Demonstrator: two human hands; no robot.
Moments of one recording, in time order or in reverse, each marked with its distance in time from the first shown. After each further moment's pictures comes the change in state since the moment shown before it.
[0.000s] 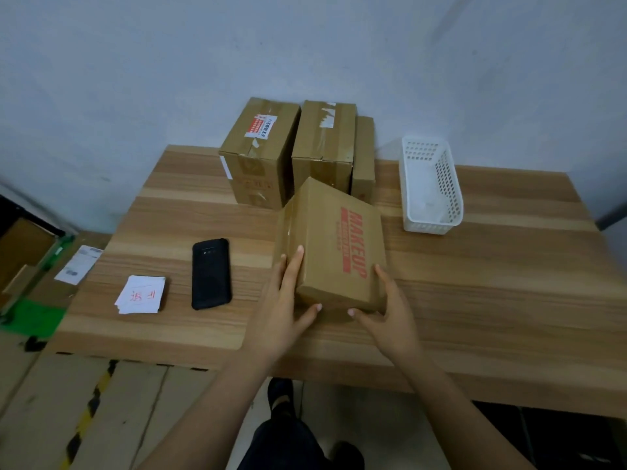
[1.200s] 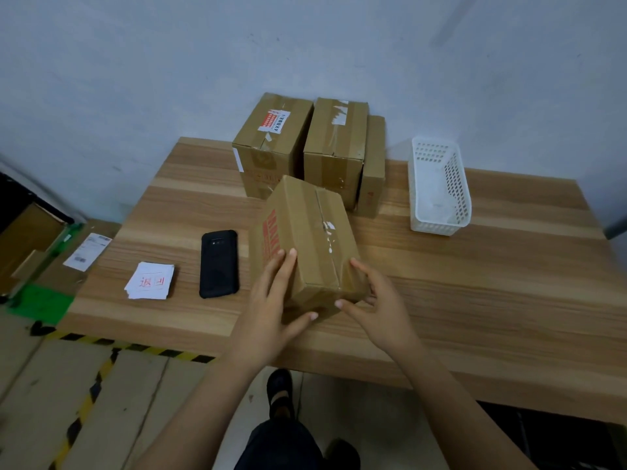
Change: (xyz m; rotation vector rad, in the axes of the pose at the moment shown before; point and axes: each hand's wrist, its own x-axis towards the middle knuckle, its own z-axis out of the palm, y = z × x) left_hand -0.029 -0.014 -0.019 -0.026 0.080 0.100; right_hand -0.006 -0.031 0.008 0.068 -0.141 -0.153
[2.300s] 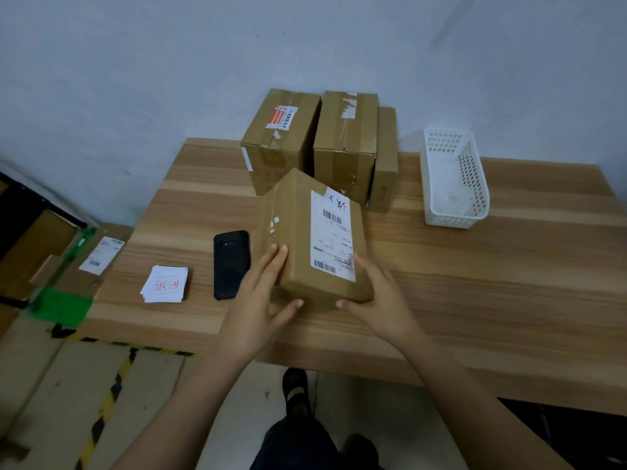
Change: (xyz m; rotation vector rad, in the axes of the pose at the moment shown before) left_hand 0.006 -0.032 -0.028 -0.014 0.023 -0.025; right_hand 0.019 0.001 0.020 -0.136 -0.091 0.093
